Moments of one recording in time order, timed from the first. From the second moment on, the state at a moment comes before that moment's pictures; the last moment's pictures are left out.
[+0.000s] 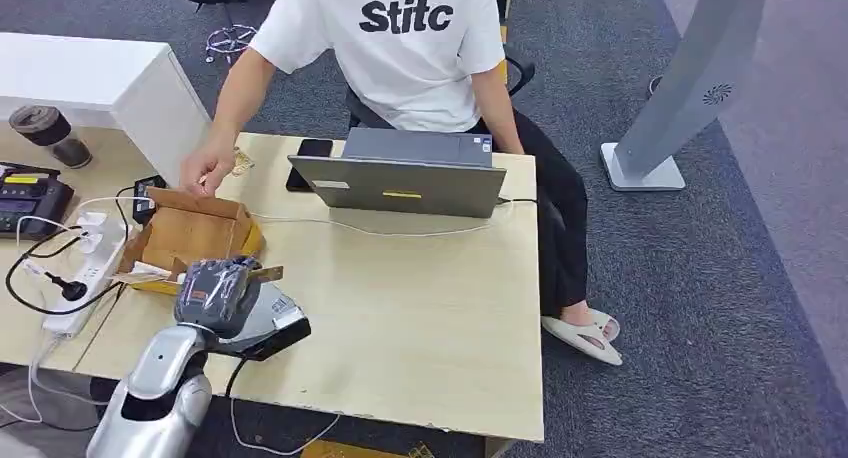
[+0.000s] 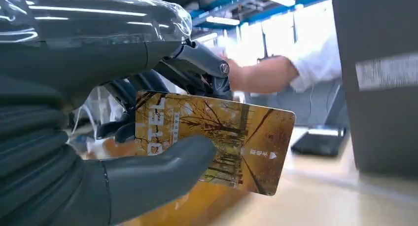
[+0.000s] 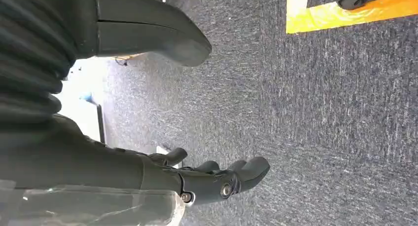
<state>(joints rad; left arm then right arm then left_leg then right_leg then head) -0.11 0.11 -0.06 -1.50 -1.48 0.16 -0.08 -0.09 -0.02 1.55 -0.02 -1.36 -0.30 0.04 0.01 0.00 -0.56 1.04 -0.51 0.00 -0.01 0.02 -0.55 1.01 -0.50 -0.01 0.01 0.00</state>
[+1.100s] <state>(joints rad) -0.39 0.38 -0.04 -1.47 -1.57 0.13 0.24 -0.10 -0.04 1.55 -0.02 -1.27 -0.29 0.05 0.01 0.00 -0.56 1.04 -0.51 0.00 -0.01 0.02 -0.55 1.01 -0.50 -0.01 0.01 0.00</state>
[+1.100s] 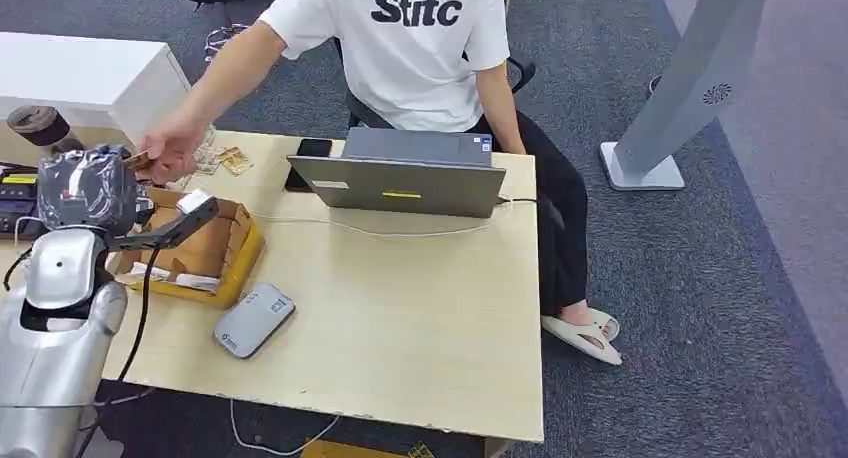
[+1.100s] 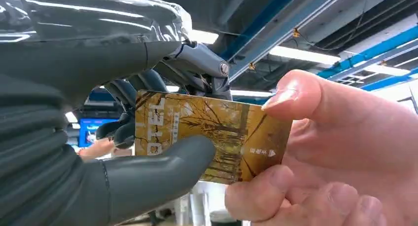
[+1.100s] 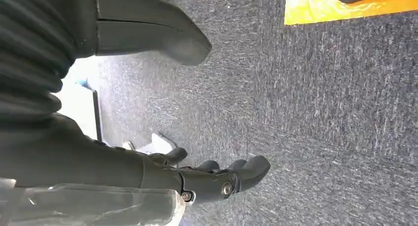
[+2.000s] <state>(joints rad) -0.35 0.28 0.19 -1.53 -1.55 0.28 0.09 -0.10 -0.04 1.55 -0.02 -1.25 -0.30 0.06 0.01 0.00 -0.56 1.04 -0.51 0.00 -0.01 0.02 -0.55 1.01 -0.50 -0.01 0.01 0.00</state>
